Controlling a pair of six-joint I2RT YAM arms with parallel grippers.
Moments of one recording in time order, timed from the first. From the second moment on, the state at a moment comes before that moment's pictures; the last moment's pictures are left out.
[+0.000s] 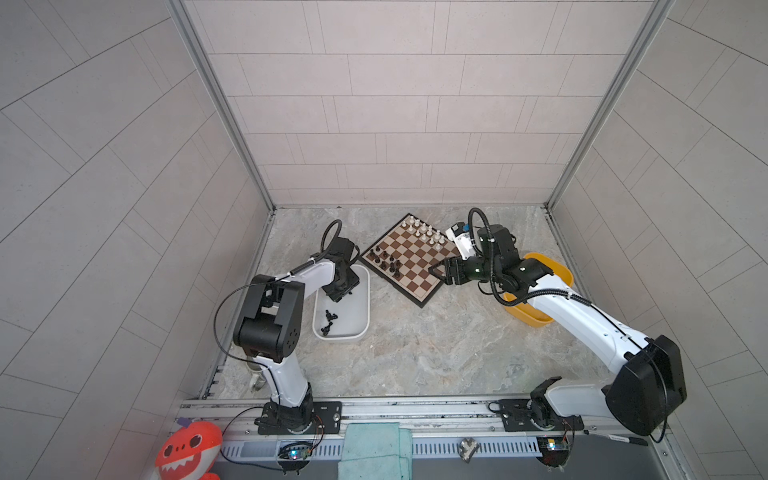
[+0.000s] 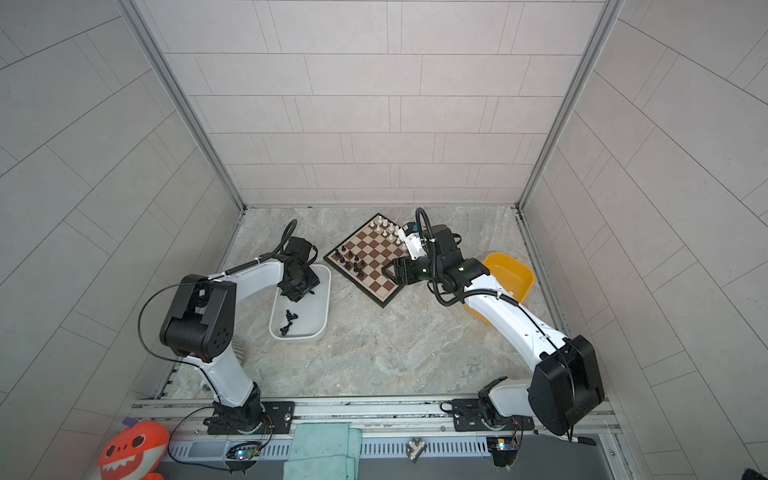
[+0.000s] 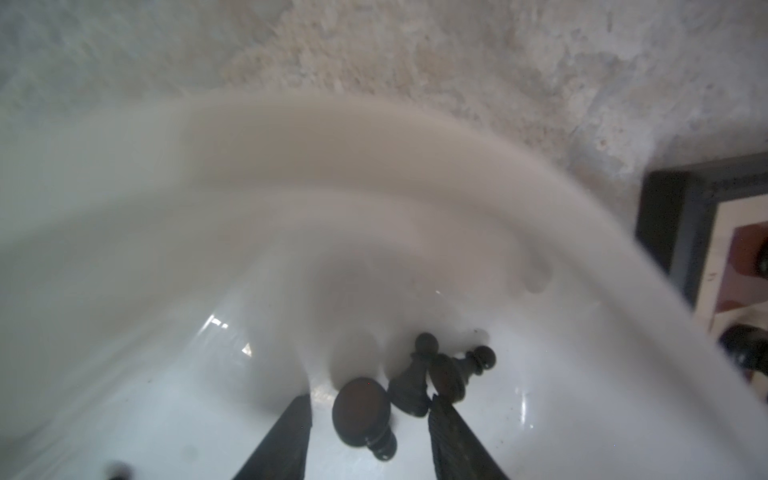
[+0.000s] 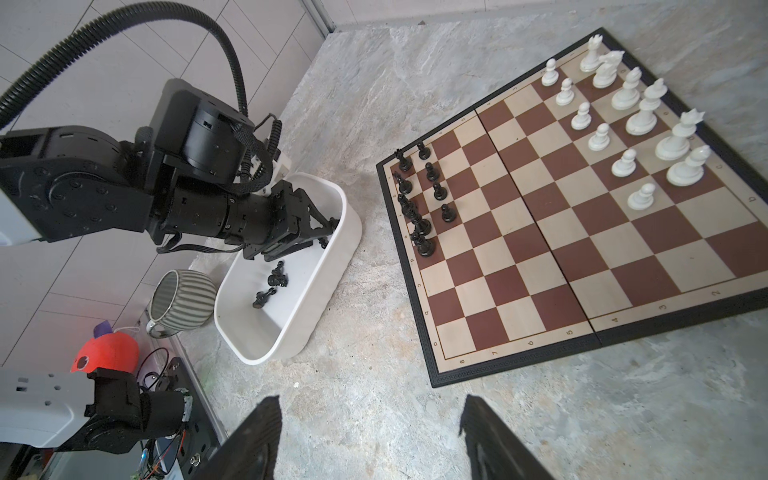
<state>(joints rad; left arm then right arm) -0.21 1.77 1.06 -0.56 -0.05 -0.97 0.44 1.33 1.09 -0.40 -0.44 0.29</state>
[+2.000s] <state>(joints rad) -0.15 1.77 1.06 -0.58 0.00 -0.96 0.44 1.34 1.08 -0.39 -0.45 0.30</state>
